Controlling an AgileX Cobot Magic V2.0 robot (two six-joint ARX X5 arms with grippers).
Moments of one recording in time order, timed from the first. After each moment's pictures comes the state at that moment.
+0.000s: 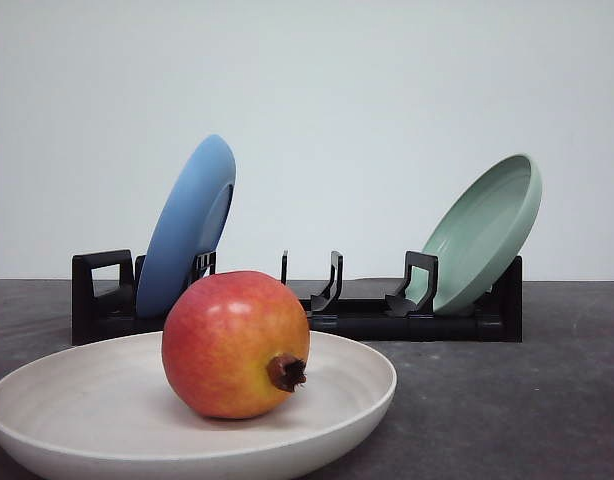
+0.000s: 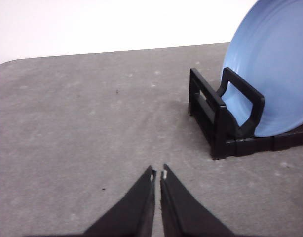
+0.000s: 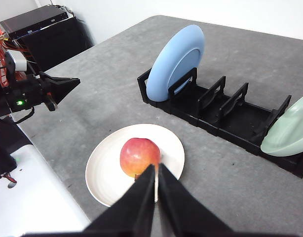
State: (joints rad) left_arx -0.03 0.00 0.02 -0.19 0.05 0.08; right_arx 0.63 0.35 0.86 -0.85 -0.24 0.14
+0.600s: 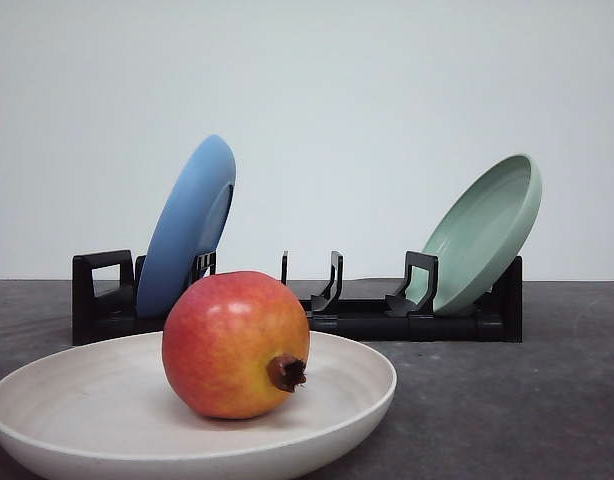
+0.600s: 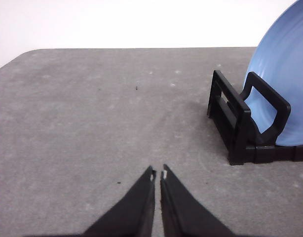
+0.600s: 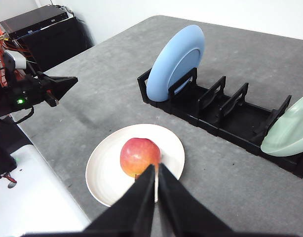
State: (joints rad) left_arx -0.03 0.00 0.02 -0.19 -0.02 0.01; right_arx 0.63 0.35 0.86 -0.85 -0.24 0.14
